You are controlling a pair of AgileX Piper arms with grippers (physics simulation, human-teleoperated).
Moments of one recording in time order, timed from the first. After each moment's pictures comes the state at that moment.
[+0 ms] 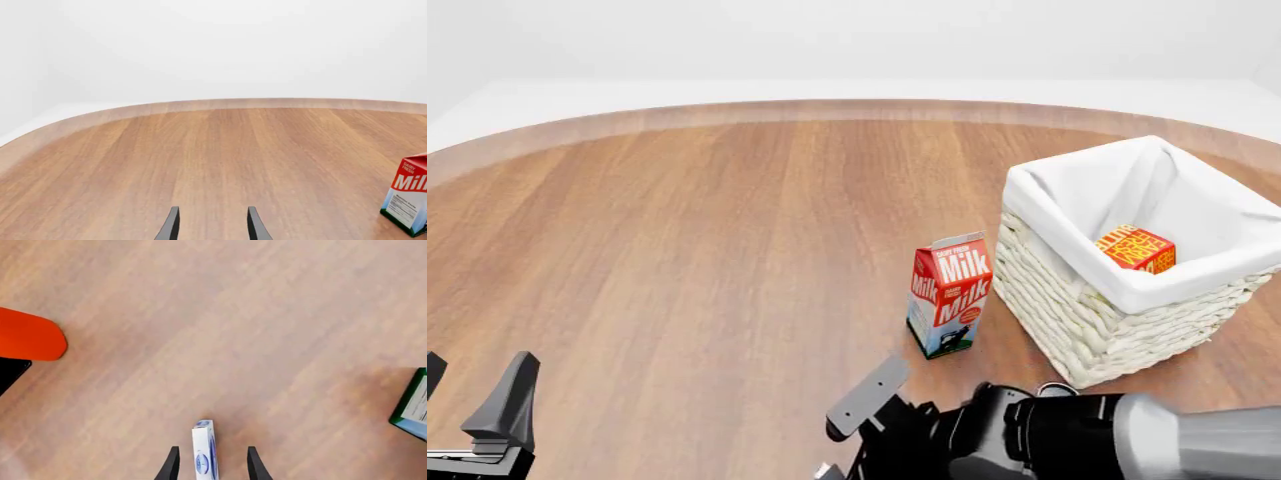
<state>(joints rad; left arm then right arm) 0.00 0.01 0.00 0.00 0.00 1.05 1.57 -0.69 0.19 0.26</state>
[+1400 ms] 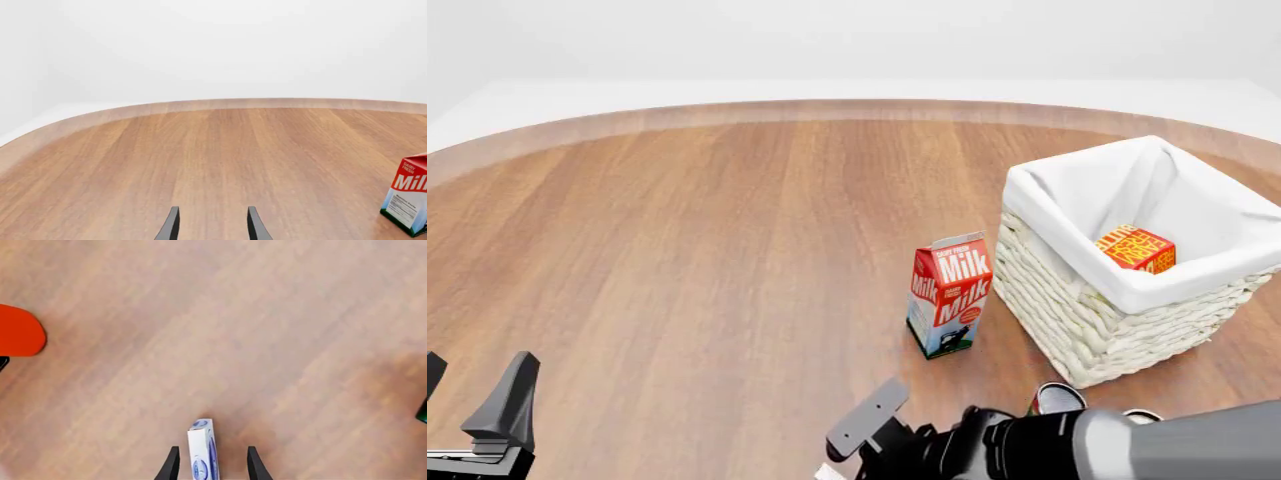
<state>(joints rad) 0.00 0.01 0.00 0.00 0.00 1.07 1.66 -0.65 0.11 0.30</state>
